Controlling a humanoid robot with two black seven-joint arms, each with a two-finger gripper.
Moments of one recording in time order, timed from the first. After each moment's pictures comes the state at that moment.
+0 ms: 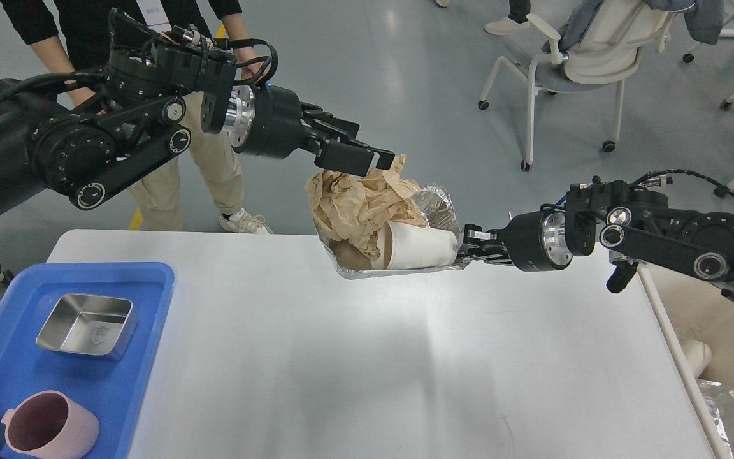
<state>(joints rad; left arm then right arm) -1.43 0.34 -0.19 -0.95 1.57 -0.47 -0.56 1.20 -0.55 -0.06 1.24 -0.68 0.38 -0.02</state>
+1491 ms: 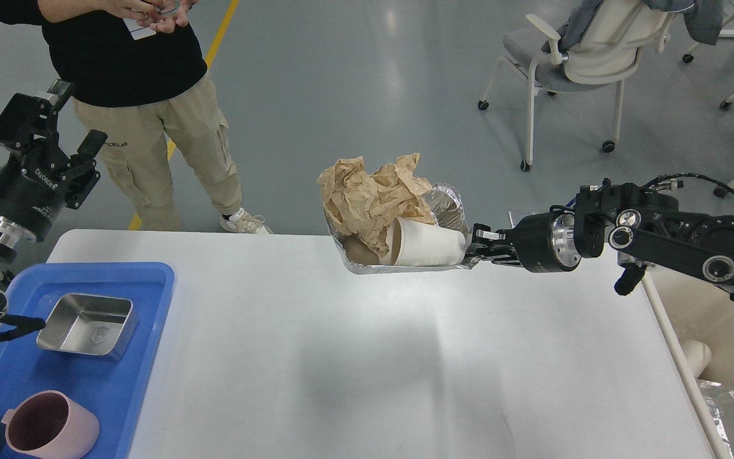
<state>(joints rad) -0.33 0.49 -1.33 -1.25 0.83 -0.21 -0.29 1.18 -0.57 -0.05 1.24 -0.68 0.38 -0.02</state>
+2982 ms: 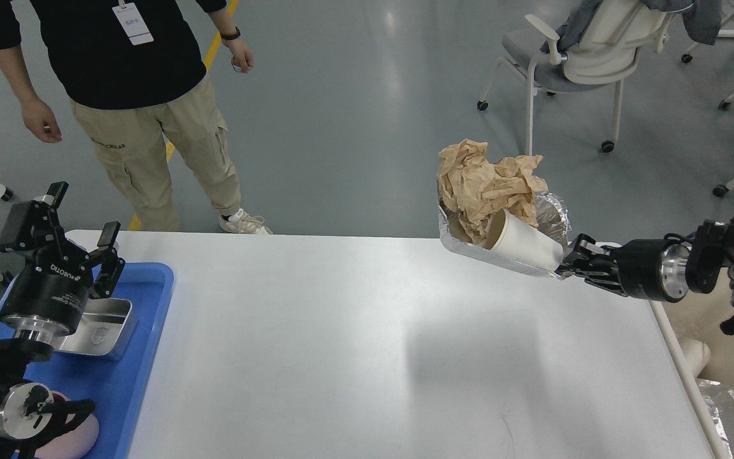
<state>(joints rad) 0.01 0.17 -1.58 -1.41 0.79 -0.20 -0.20 0.91 -0.89 0.17 1.33 -0.66 0.36 -0.01</state>
